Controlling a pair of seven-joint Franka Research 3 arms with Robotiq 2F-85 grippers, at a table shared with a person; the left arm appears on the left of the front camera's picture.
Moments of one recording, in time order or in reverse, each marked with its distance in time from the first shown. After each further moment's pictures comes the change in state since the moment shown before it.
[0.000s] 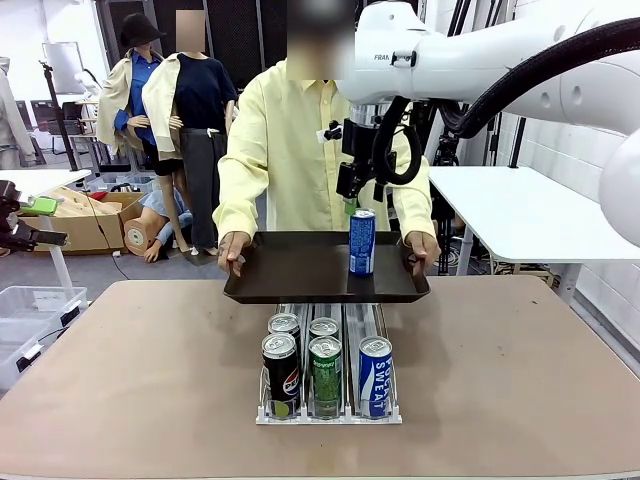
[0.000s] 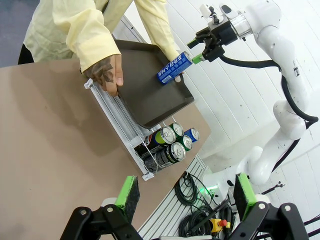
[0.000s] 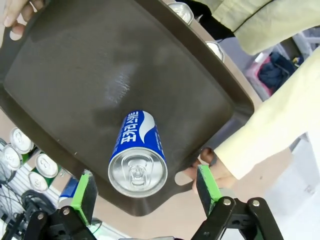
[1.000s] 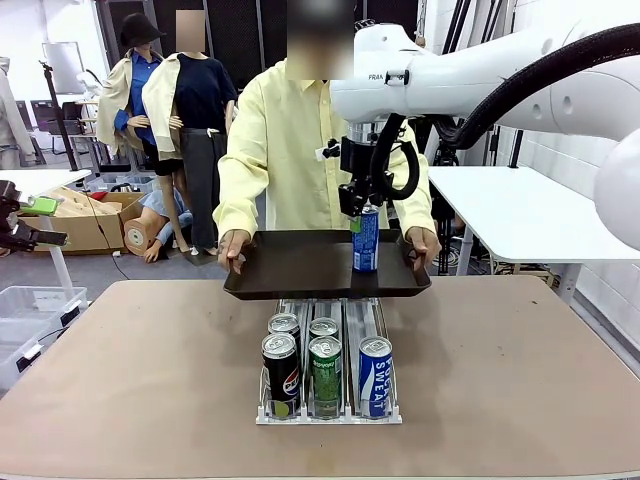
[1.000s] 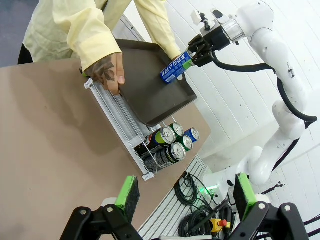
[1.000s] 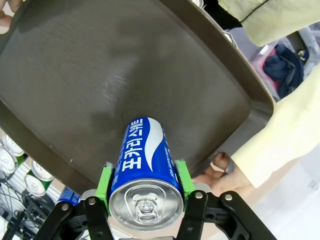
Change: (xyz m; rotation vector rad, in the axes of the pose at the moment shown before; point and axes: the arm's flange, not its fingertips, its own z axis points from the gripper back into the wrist) left arm 0.000 0.000 0.000 0.000 0.000 0.000; right arm 0.001 0.003 -0.032 0.013 0.051 -0.010
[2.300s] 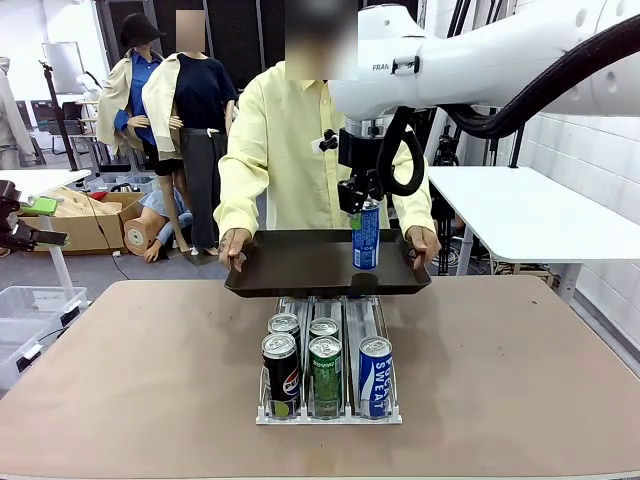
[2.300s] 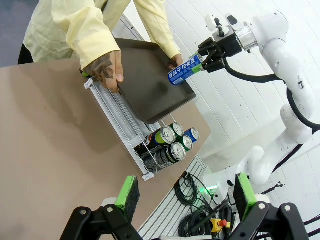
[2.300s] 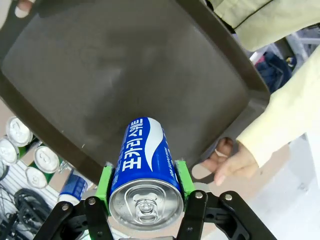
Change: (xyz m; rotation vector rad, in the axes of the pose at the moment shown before) left arm 0.000 0.000 0.000 0.000 0.000 0.000; right arm -0.021 0.032 0.019 -0.066 -0.046 0.037
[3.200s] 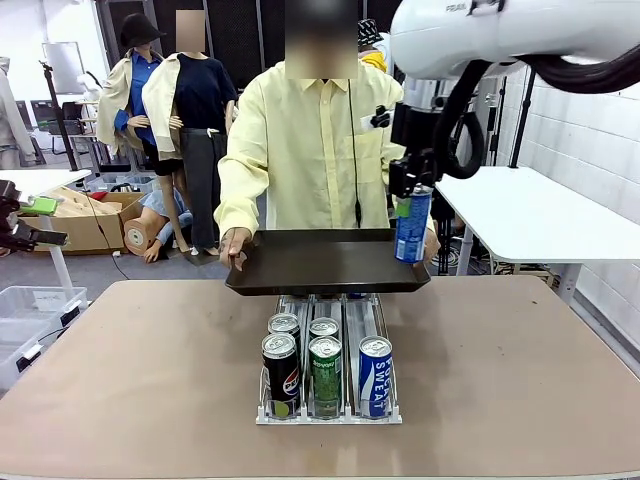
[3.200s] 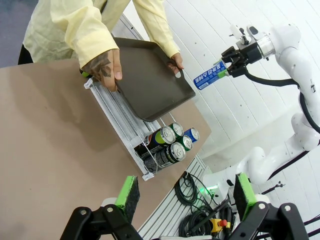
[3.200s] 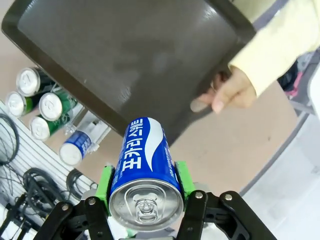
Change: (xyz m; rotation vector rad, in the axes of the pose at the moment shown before) left arm 0.000 0.000 0.000 0.000 0.000 -0.001; right arm -0.084 -0.016 0.053 0.051 0.003 -0.064
